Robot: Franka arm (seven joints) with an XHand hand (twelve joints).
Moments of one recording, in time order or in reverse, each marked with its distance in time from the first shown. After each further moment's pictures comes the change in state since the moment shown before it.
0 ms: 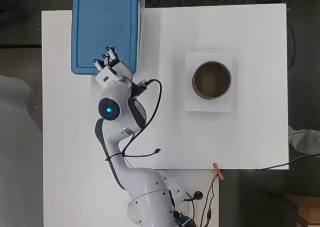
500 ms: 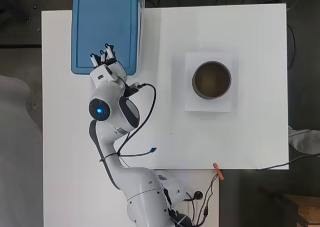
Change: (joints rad) arm -0.016 0.026 0.065 0.031 -0.025 -0.017 0.253
